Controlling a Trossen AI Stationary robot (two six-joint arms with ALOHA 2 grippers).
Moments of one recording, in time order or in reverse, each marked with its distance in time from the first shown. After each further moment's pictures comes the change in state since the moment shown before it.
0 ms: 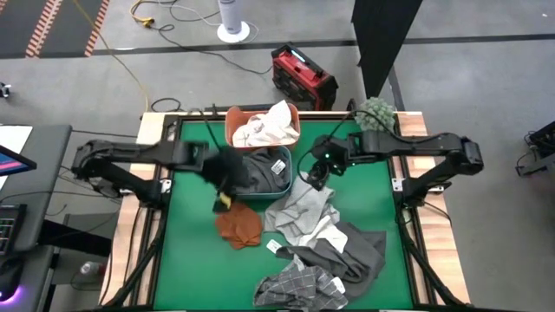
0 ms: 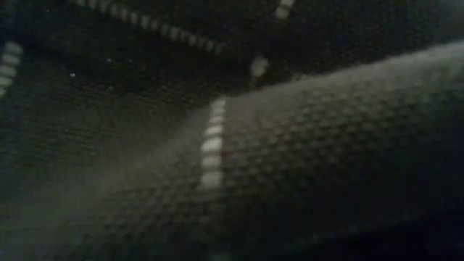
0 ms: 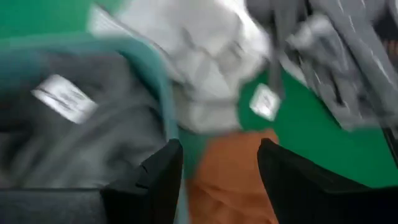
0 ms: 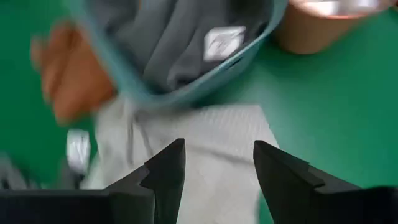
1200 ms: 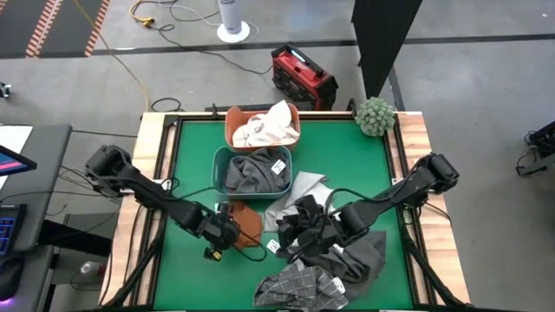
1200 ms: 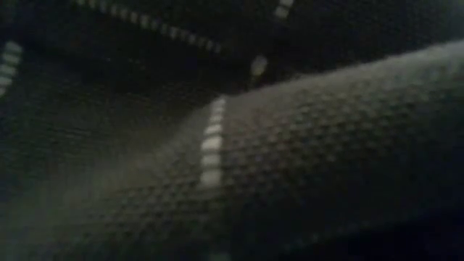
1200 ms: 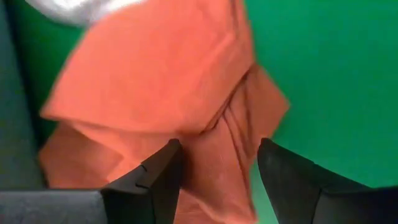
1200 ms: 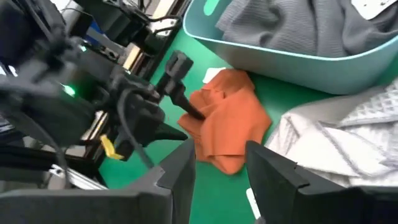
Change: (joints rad) left arm -0.496 0.205 -0.383 0.291 -0.350 -0.291; right arm 0.540 0.320 0.172 0.325 0.541 0.823
